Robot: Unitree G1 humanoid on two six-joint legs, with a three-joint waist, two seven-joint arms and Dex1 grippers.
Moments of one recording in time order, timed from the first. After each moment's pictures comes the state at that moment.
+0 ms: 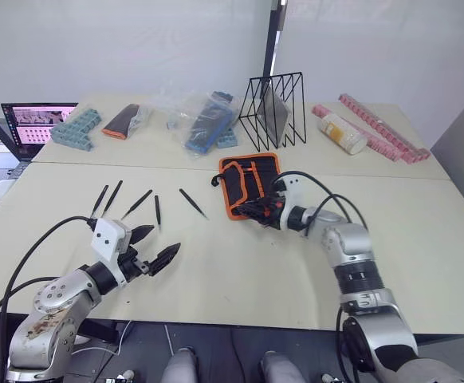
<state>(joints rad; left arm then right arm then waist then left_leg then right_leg) 0.06 0.55 0.26 -0.41 -0.50 0.46 -0.67 -0.72 -0.17 -0.01 0.35 0.34 0.68 0.58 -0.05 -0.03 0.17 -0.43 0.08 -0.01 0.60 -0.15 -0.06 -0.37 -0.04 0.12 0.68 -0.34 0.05</state>
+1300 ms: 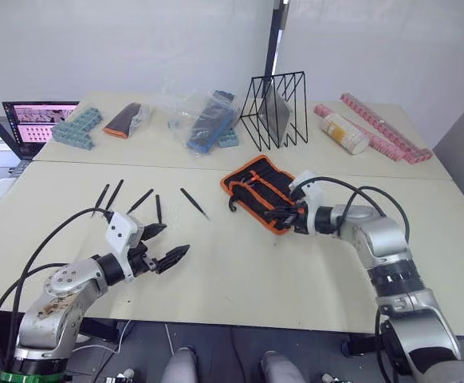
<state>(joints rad) -0.08 0.61 0.14 -0.28 -0.49 0.46 -0.81 -0.64 -0.50 0.11 0.09 0.29 0.77 0.84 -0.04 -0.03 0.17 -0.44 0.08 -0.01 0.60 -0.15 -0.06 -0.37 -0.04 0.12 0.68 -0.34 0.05</state>
